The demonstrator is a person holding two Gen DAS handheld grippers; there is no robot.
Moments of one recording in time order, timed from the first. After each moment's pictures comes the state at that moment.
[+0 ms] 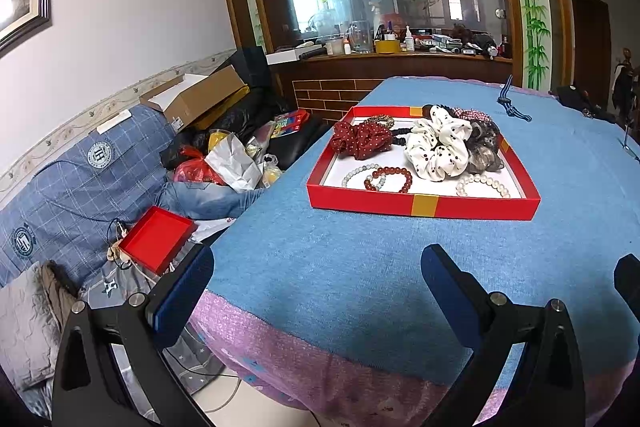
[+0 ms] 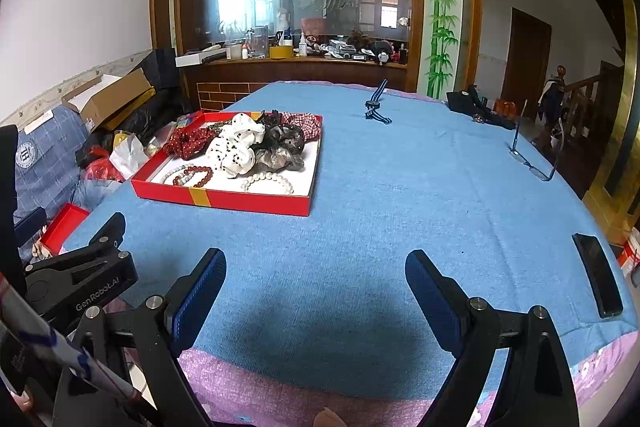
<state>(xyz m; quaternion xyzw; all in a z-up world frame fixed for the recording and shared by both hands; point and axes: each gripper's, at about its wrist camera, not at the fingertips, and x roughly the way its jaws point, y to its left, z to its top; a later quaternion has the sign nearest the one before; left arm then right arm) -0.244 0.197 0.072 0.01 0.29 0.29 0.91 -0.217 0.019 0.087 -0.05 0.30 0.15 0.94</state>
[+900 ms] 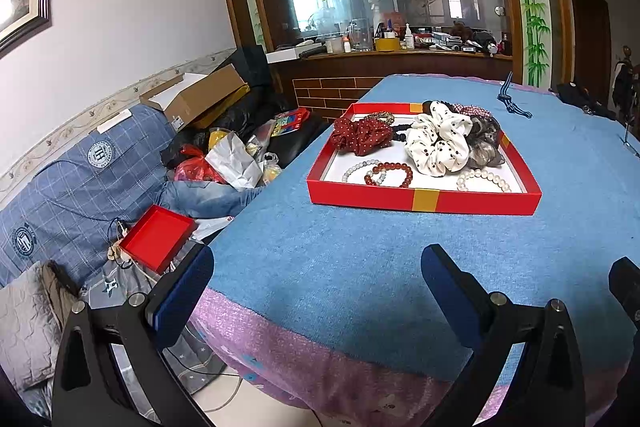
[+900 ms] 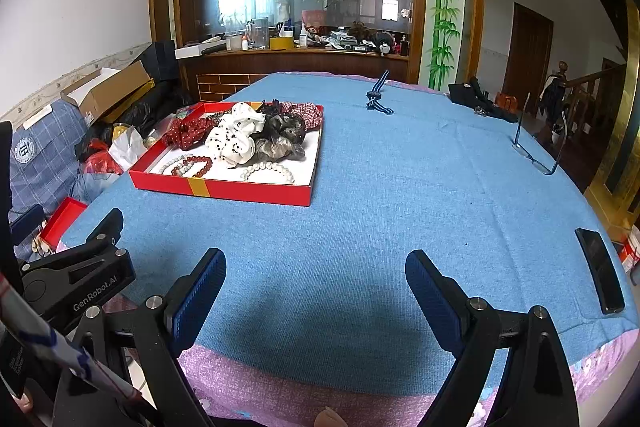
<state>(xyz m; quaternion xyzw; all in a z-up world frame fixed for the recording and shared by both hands) -0.248 0.196 0.066 0.01 0.29 0.29 0.91 -0.216 0.021 0.081 -0.05 0.31 0.15 0.94</state>
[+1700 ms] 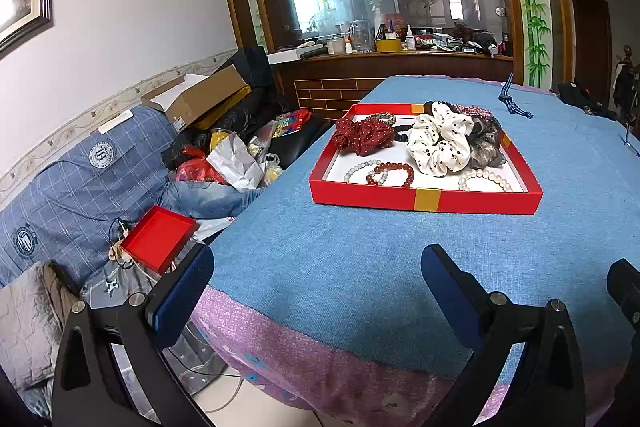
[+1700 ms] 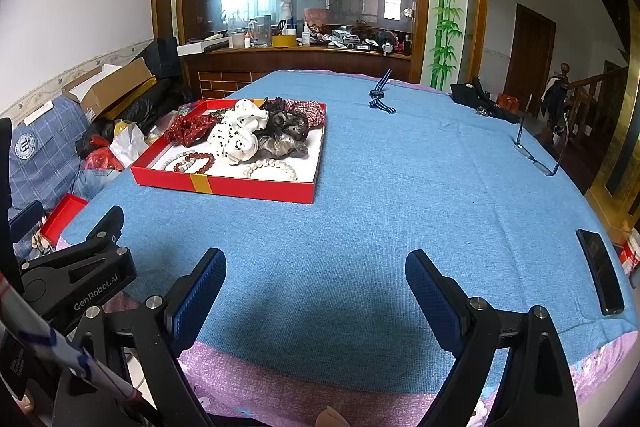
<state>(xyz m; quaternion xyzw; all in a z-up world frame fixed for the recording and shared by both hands) -0.248 0.197 0.066 0.01 0.29 0.30 0.91 -0.218 0.024 0.080 -0.06 0.31 0.15 0.94</state>
